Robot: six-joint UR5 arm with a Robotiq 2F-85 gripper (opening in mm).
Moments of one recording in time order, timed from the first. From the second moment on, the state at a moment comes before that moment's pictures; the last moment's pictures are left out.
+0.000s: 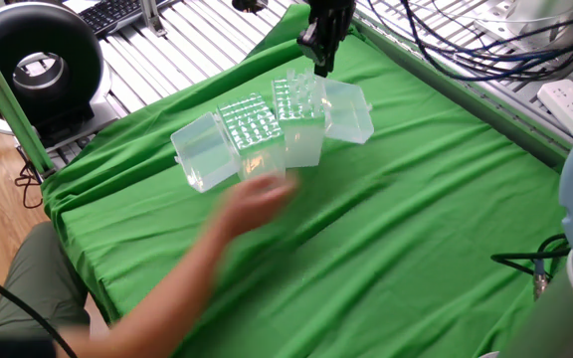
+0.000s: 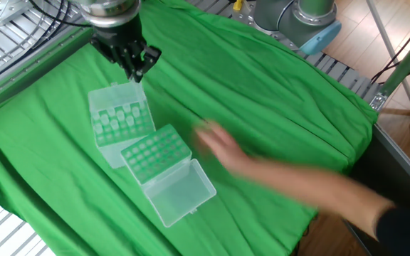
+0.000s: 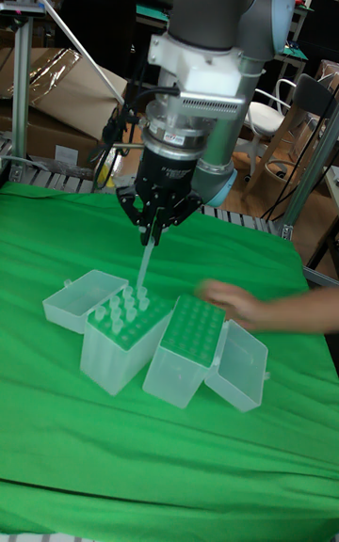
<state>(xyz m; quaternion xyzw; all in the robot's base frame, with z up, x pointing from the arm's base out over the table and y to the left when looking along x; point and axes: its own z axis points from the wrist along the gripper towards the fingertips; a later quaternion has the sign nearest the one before) 0.523 -0.025 0.239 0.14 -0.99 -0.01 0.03</state>
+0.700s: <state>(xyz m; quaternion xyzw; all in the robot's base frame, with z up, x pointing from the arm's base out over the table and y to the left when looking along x) 0.500 -0.014 0.289 0.14 -0.99 0.01 0.07</state>
